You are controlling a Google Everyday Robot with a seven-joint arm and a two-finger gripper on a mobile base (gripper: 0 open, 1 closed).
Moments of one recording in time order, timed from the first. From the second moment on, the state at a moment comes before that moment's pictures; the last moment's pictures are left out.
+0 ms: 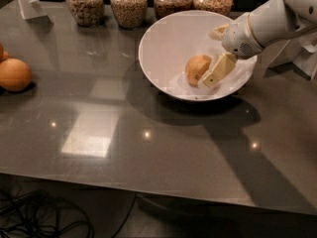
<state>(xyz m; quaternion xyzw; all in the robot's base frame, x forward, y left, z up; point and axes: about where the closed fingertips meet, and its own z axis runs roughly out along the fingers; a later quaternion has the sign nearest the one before) 0.625 -0.141 0.905 -0.58 0.72 0.13 0.36</state>
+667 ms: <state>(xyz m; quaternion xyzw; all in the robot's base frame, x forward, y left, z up) 0.632 -0.129 0.885 -0.60 0.71 0.12 0.34</state>
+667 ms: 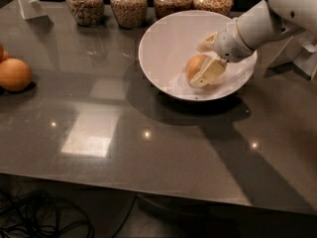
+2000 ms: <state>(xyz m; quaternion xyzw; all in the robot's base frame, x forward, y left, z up) 0.641 -0.138 0.857 -0.61 0.72 0.10 0.30</state>
